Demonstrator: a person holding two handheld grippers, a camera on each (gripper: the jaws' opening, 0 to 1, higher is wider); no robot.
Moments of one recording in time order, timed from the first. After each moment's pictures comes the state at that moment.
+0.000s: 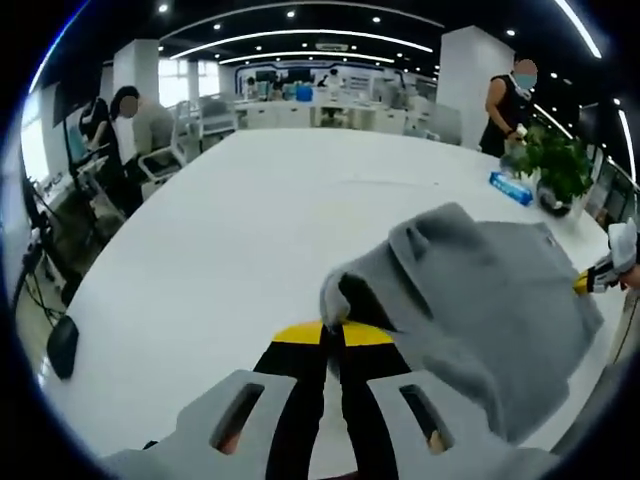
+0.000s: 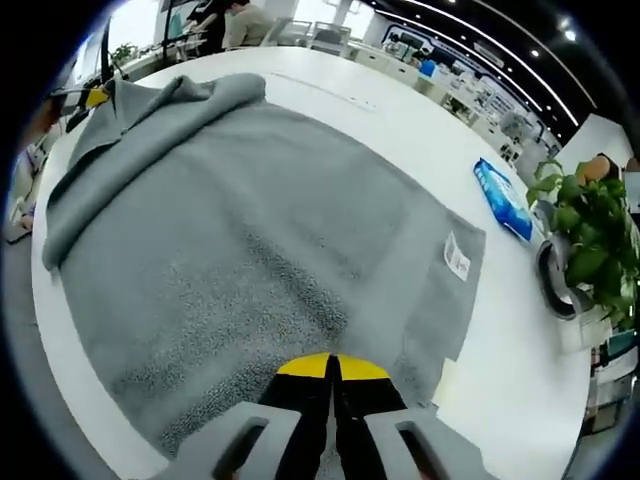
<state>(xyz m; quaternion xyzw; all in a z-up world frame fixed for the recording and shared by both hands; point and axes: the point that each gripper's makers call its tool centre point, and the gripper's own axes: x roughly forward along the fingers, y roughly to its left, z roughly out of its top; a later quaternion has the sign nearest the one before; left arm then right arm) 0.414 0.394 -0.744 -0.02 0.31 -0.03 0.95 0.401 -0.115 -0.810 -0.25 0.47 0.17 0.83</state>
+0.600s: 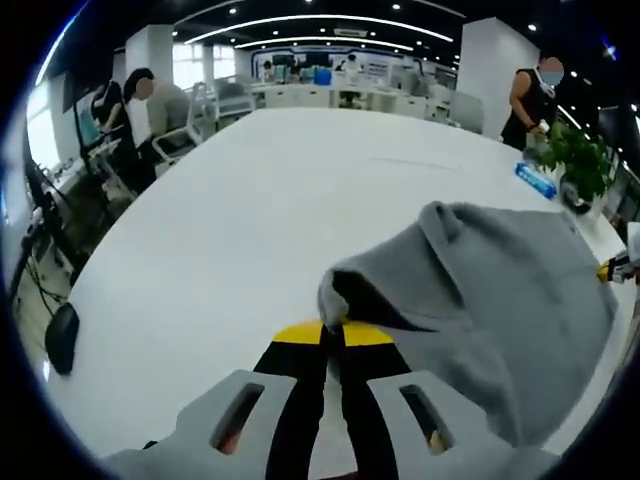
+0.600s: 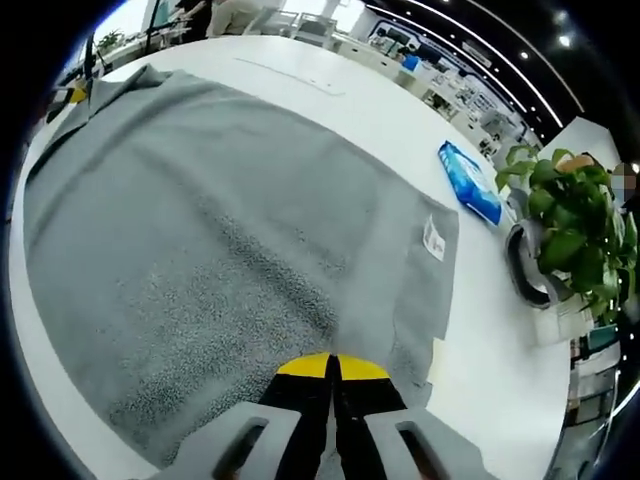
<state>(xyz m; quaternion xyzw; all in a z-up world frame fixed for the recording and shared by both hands) 0.427 0.417 -0.776 -0.02 0.35 -0.01 0.94 0.417 -0.174 -0.809 -0.28 0.46 0.12 0.83</state>
